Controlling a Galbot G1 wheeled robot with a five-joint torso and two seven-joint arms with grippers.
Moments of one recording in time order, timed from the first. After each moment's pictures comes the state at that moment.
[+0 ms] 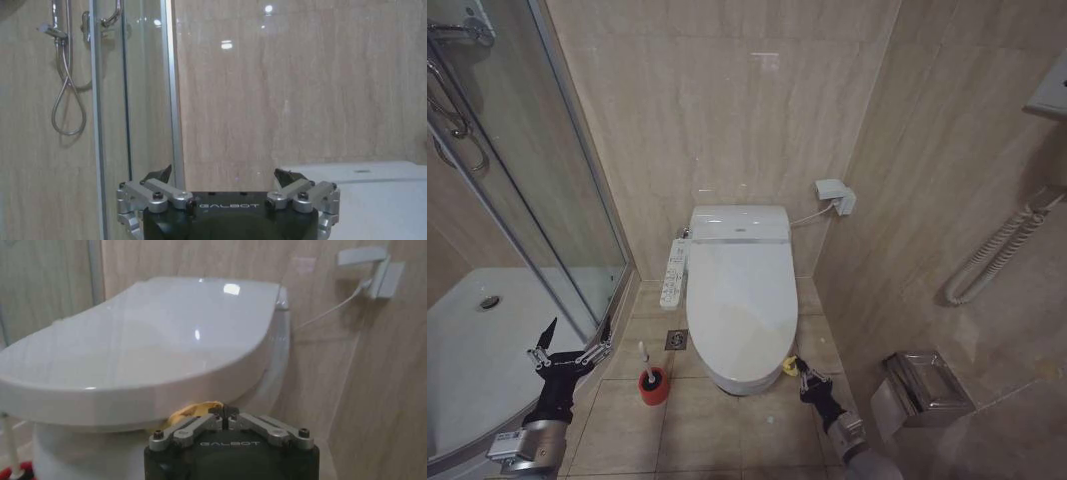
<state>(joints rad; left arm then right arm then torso) 1.65 -1.22 -0.70 -2.14 -0.30 -0.21 -0.14 -1.42 1.30 0.42 1.66 0.09 0.20 -0.09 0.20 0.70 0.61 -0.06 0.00</state>
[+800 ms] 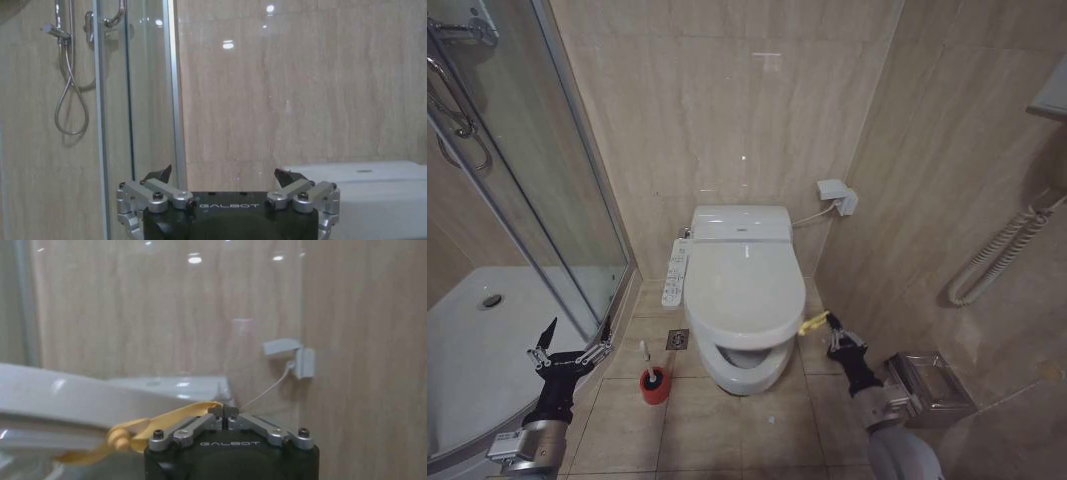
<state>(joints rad) 1.65 -1.22 -0.70 -2.14 -0.30 -0.21 -0.14 -1.46 1.35 0.57 1.99 0.25 0.12 0.01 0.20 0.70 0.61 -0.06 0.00</state>
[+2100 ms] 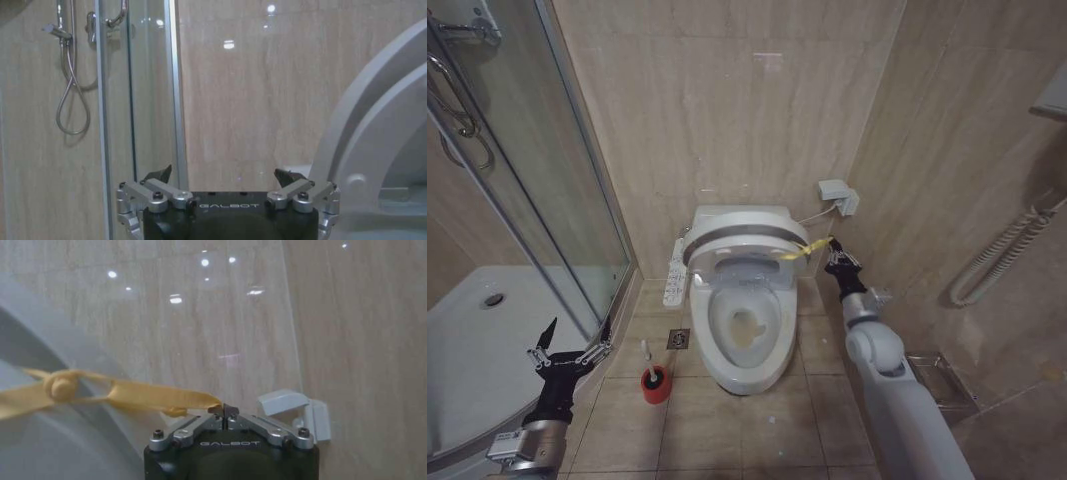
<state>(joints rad) 1.65 -1.22 -0.70 -2.14 -0.30 -0.21 -0.14 -0.92 1.34 0.50 1.73 0.35 -0.03 0.07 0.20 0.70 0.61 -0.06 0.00</state>
